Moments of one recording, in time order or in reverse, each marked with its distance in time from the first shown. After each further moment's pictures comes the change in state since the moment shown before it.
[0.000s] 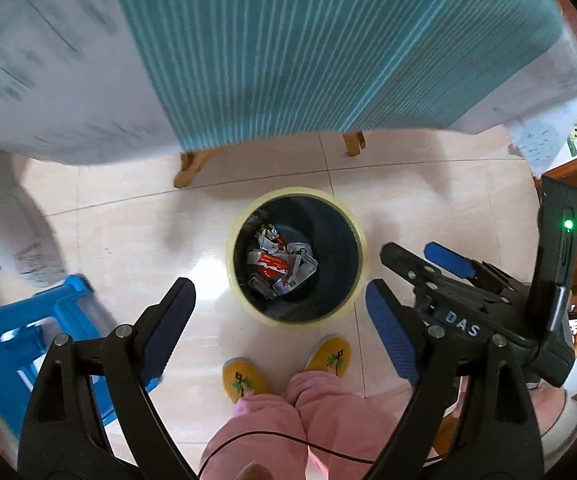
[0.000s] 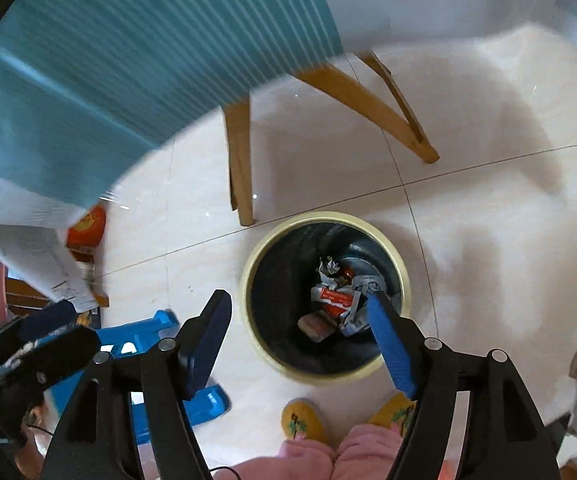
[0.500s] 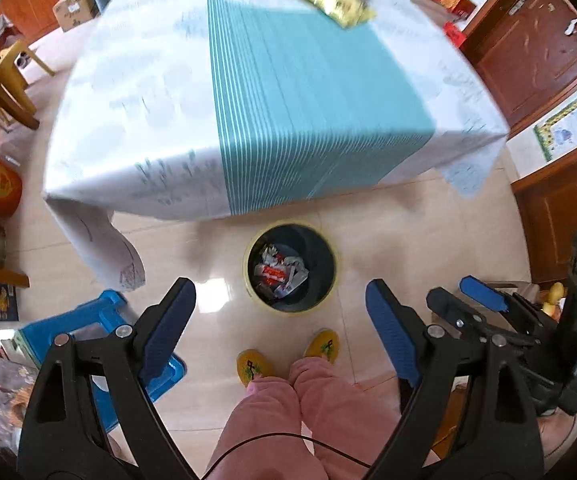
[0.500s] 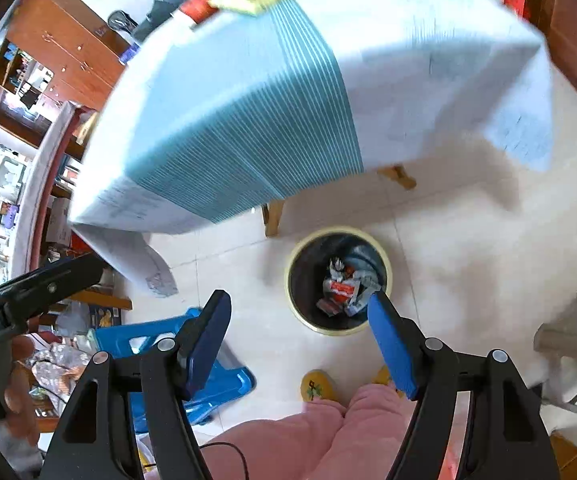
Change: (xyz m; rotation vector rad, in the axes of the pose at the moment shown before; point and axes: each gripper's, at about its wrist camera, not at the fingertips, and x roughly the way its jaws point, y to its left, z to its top) left arm -0.206 0.000 0.021 0.039 -0.073 -0.027; right arm -0.230 0.088 -0.015 0.000 -0.089 -0.044
